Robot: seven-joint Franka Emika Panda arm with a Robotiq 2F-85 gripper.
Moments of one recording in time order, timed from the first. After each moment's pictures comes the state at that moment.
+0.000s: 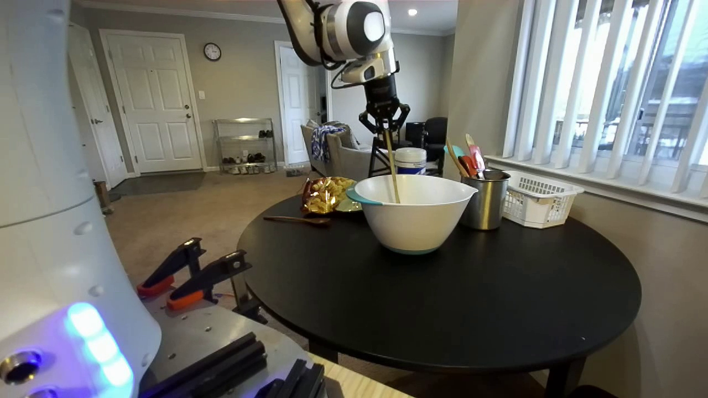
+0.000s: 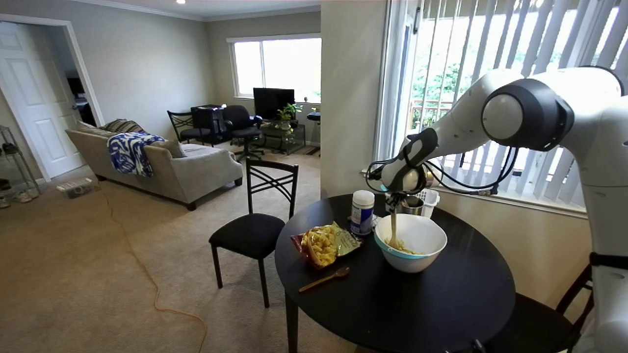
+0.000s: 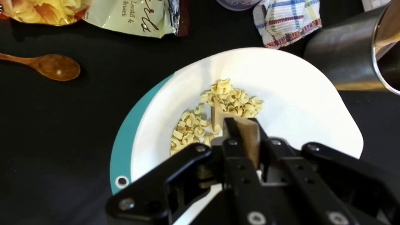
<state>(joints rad) 0.29 0.45 -0.32 -2.03 0.16 2.78 2.61</state>
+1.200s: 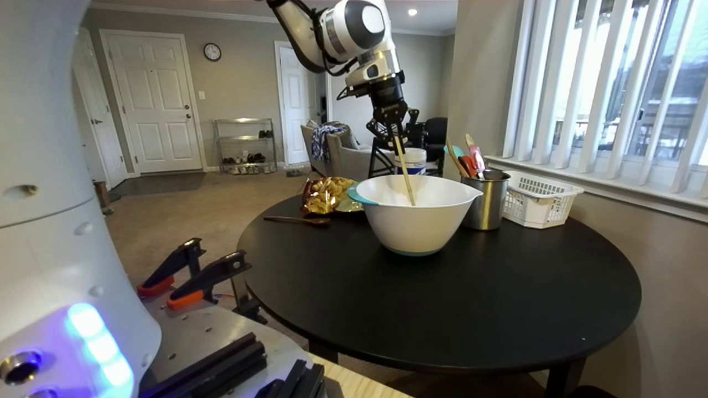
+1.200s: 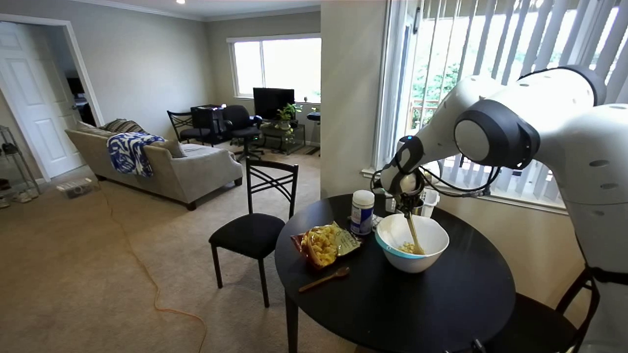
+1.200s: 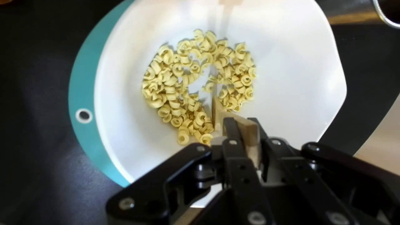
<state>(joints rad) 0.65 0.55 -0.72 -2.01 0.19 2.57 2.61</state>
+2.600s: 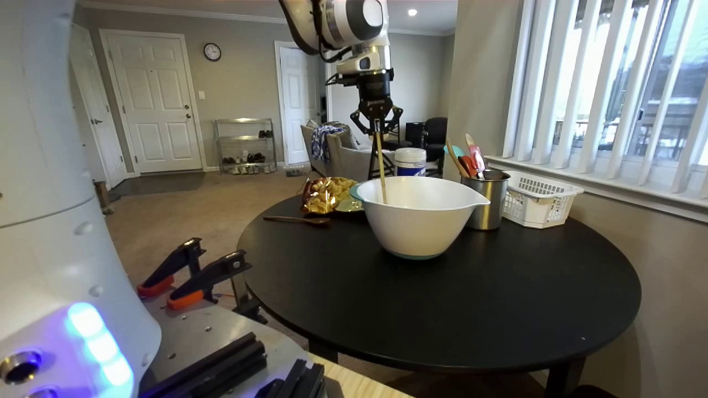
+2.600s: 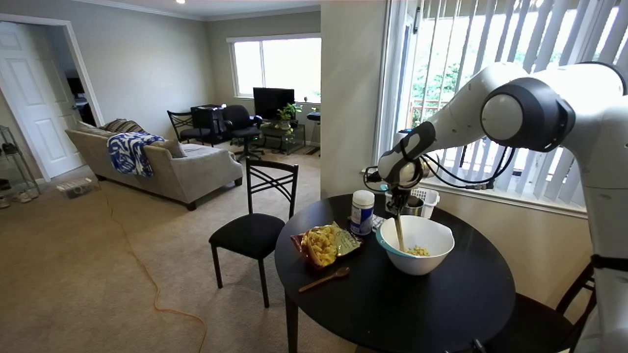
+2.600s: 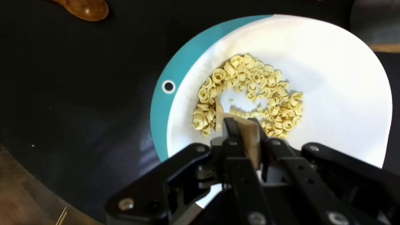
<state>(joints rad) 0.37 0.44 -0.39 -1.97 0.13 2.48 2.60</state>
